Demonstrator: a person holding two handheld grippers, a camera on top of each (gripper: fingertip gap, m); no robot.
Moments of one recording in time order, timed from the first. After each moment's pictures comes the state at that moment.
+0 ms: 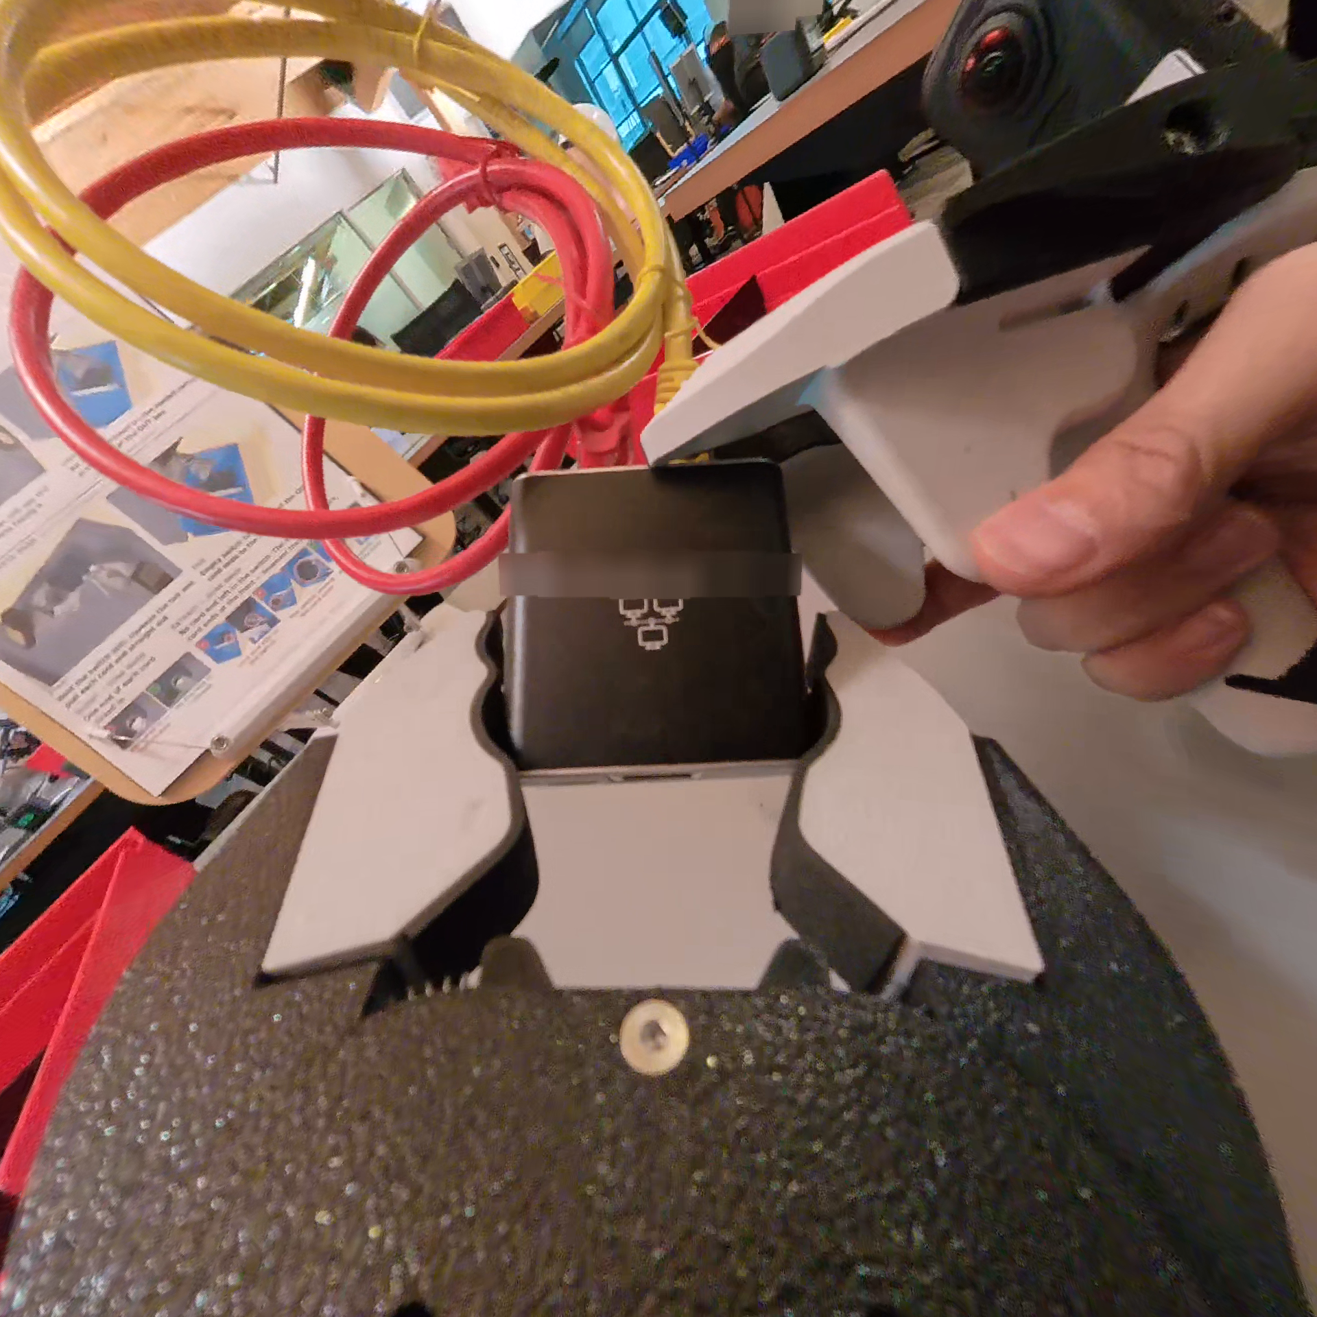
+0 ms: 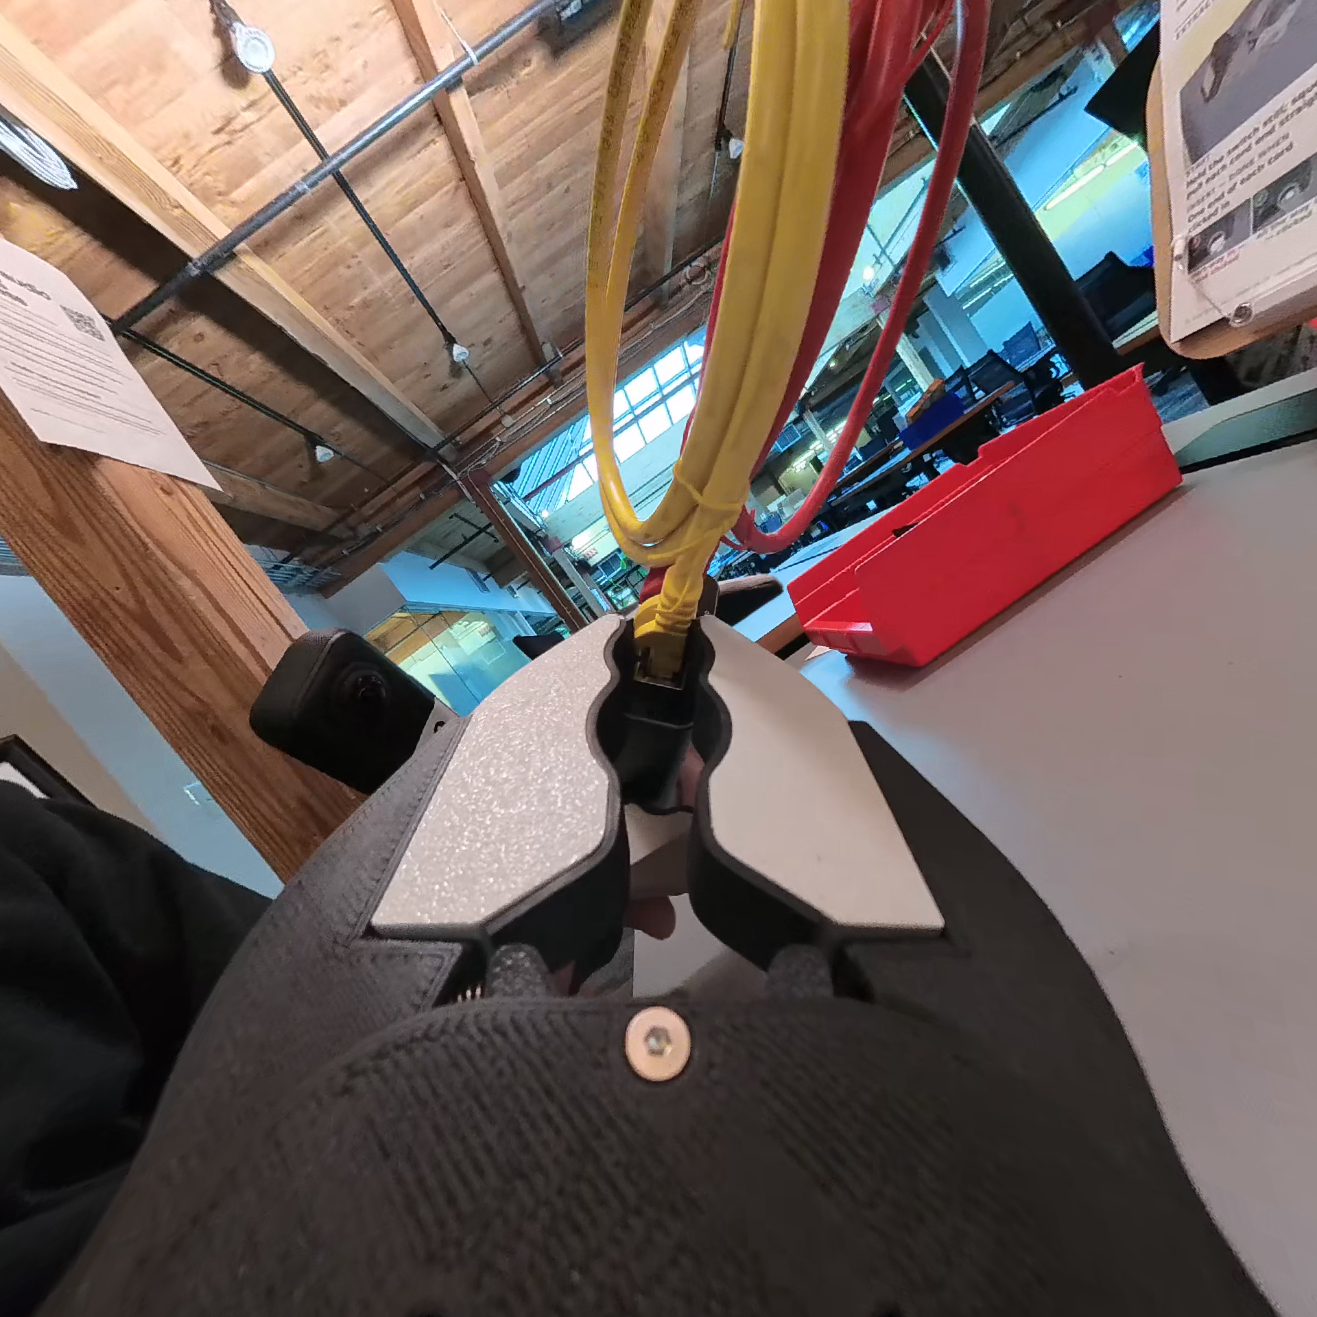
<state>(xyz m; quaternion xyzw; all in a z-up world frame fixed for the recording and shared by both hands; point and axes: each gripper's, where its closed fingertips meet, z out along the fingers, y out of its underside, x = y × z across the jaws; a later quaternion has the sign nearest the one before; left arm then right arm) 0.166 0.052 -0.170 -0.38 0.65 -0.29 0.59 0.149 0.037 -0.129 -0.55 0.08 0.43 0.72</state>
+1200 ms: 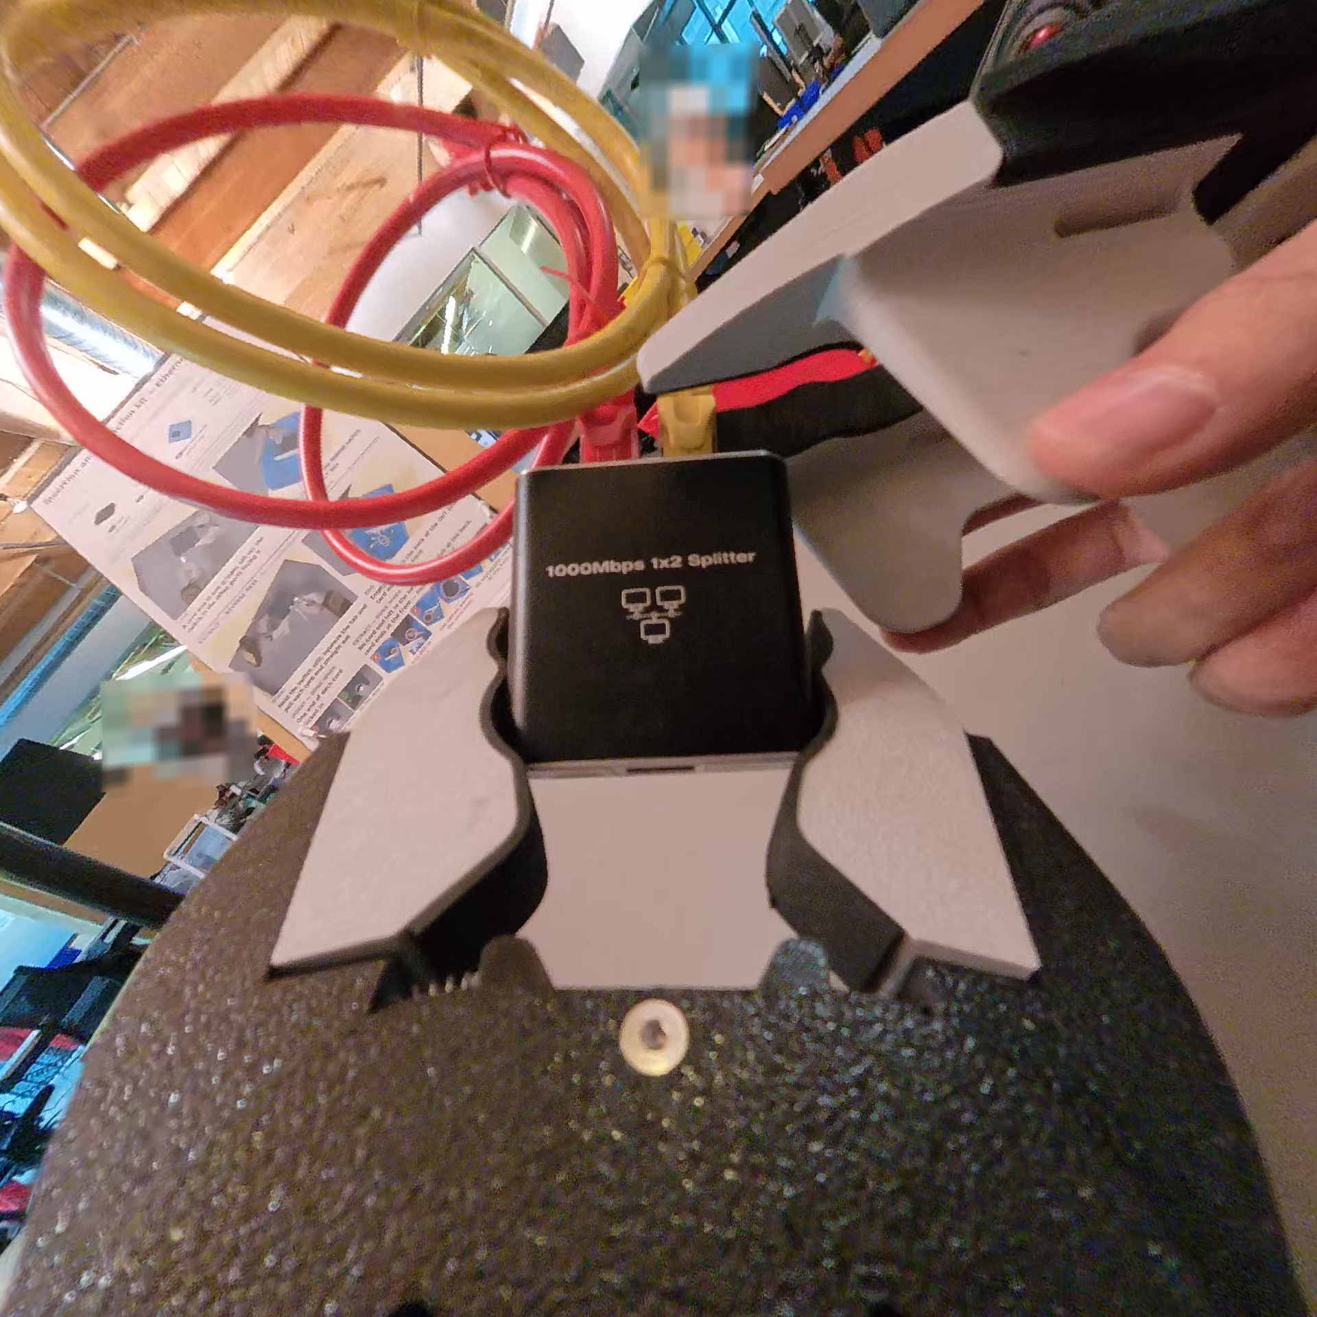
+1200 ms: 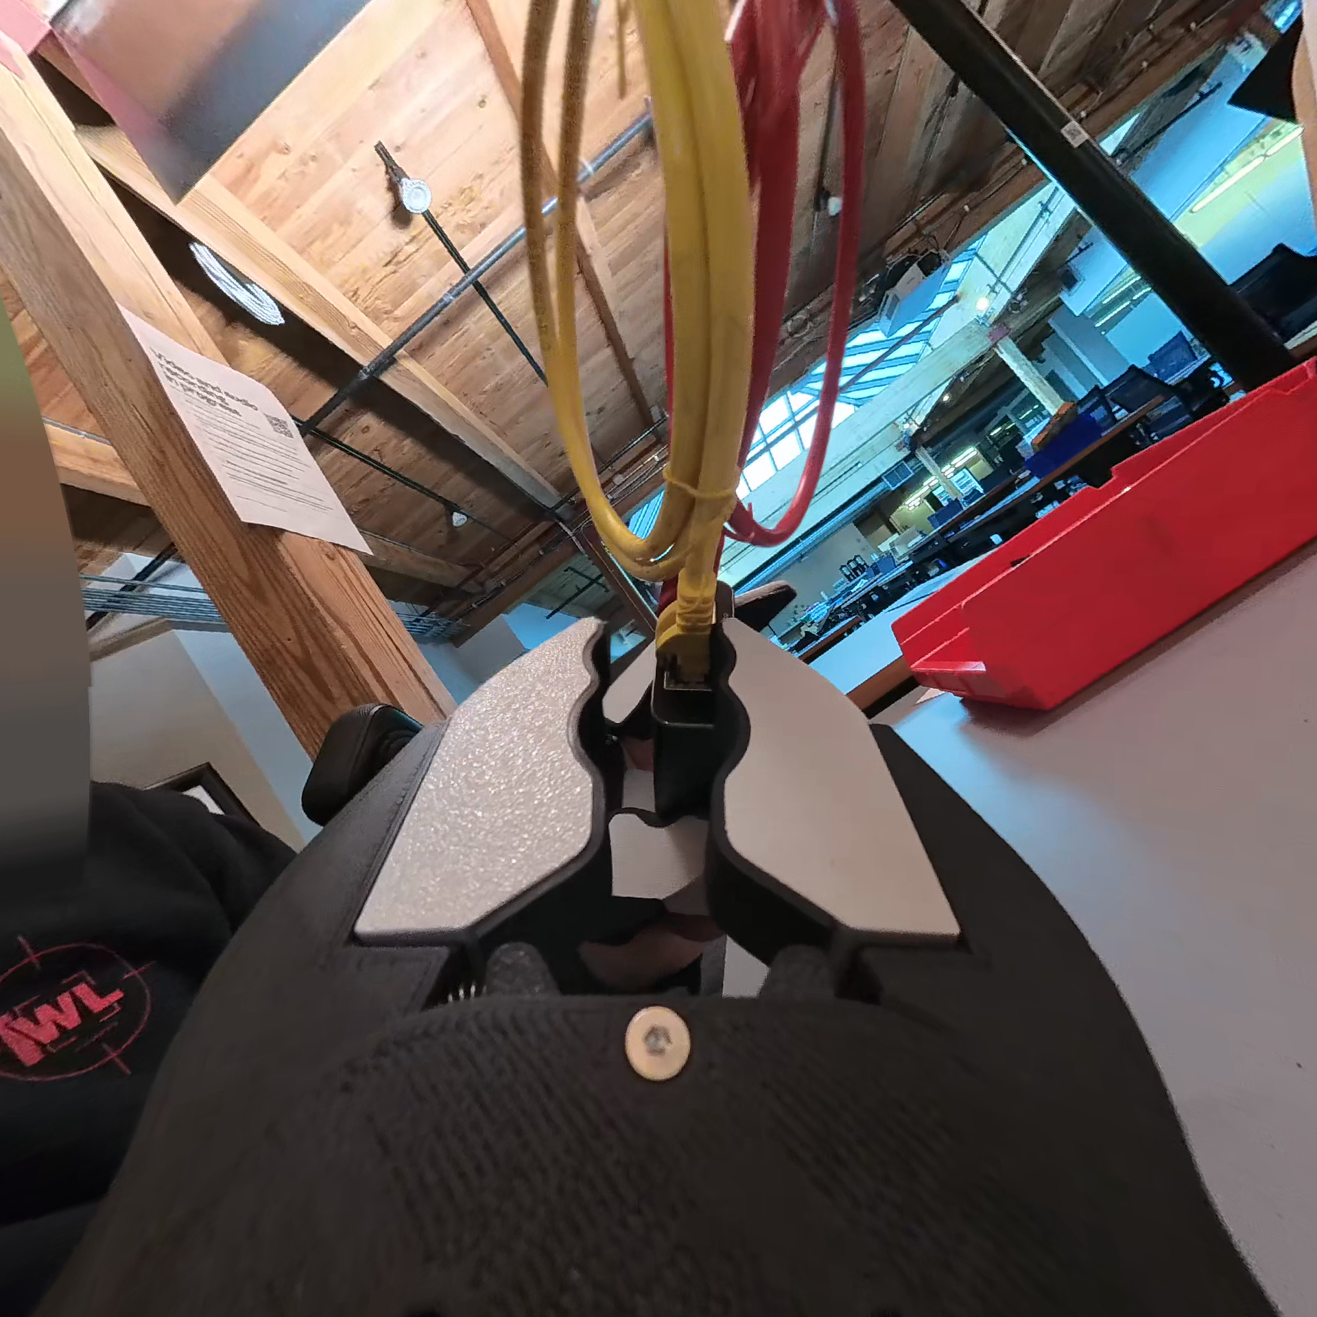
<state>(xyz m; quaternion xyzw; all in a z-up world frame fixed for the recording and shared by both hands) 0.161 0.061 -0.156 -0.35 0.63 -0.20 0.66 0.146 0.030 -0.113 -0.48 0.07 0.50 0.72</state>
